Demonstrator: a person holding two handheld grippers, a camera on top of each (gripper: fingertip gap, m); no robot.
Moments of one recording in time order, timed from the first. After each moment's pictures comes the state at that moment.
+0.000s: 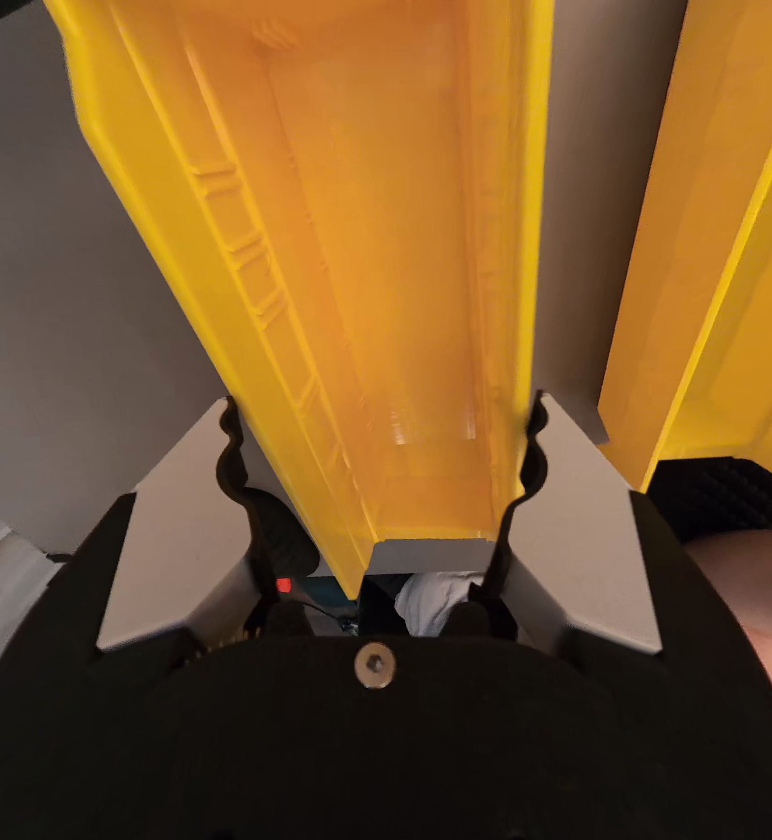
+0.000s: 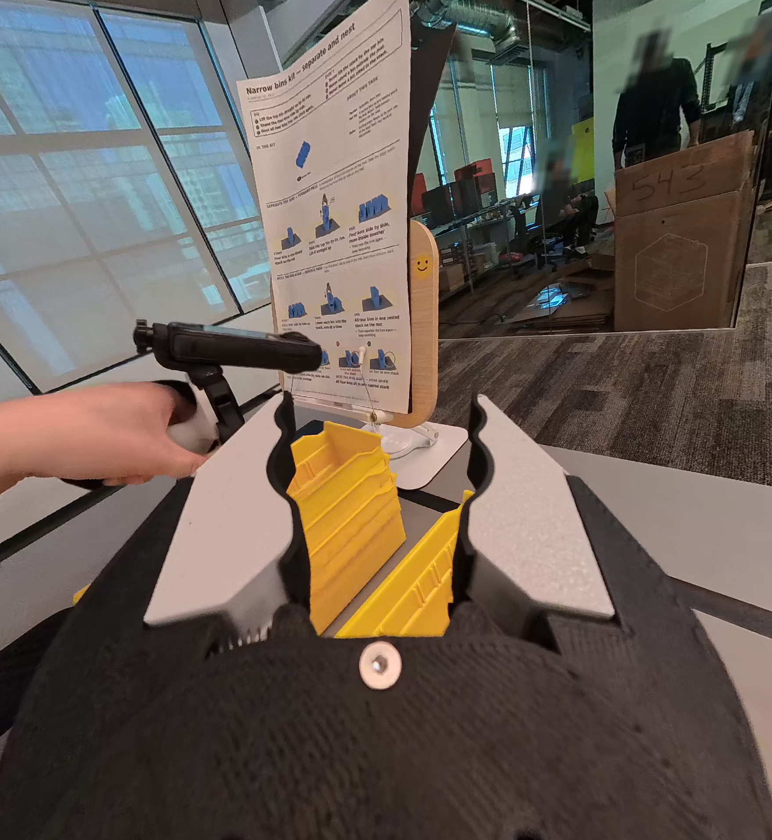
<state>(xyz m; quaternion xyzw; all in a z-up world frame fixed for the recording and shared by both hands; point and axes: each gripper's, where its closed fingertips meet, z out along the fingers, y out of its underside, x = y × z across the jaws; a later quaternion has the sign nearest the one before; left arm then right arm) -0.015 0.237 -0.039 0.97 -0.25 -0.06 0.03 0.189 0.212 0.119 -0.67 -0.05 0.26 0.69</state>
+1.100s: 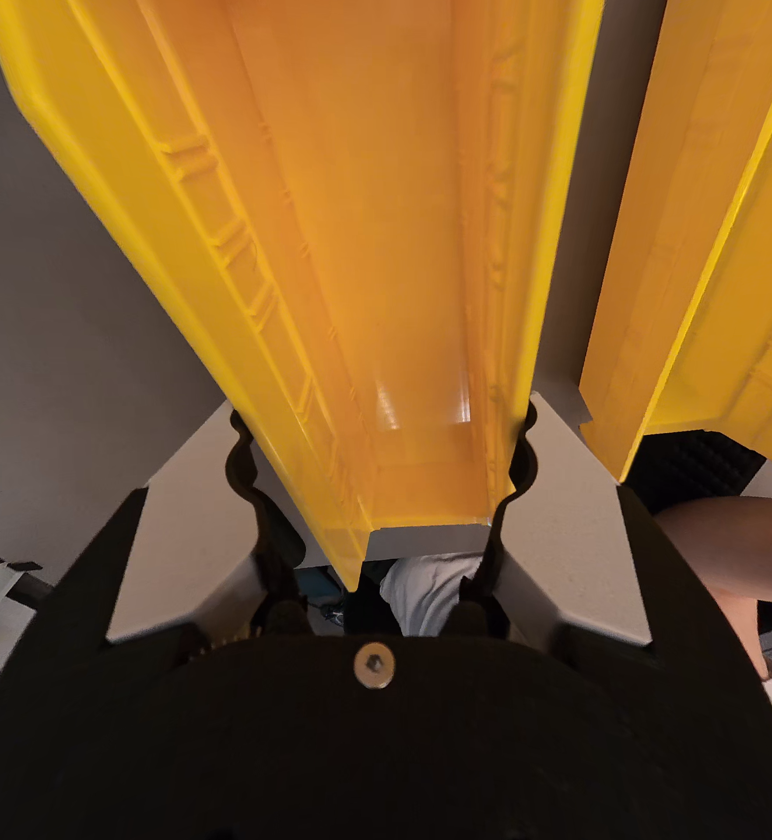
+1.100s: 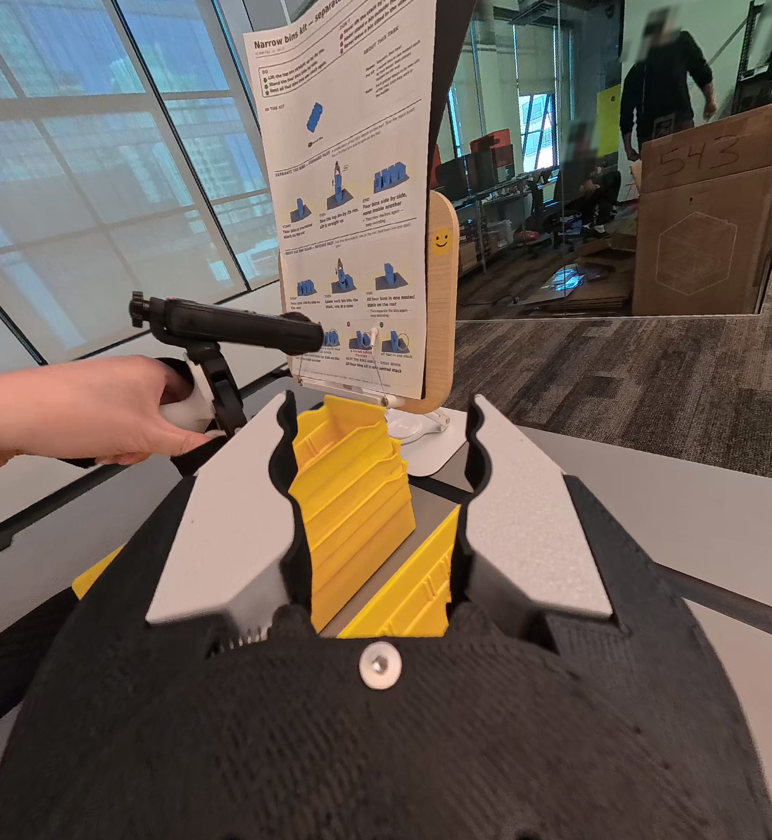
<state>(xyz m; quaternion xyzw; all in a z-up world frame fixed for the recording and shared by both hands) -0.019 0.230 -0.037 0.97 -0.24 -0.03 0.06 0.172 0.218 0.111 -0.69 -0.07 0.26 0.67</state>
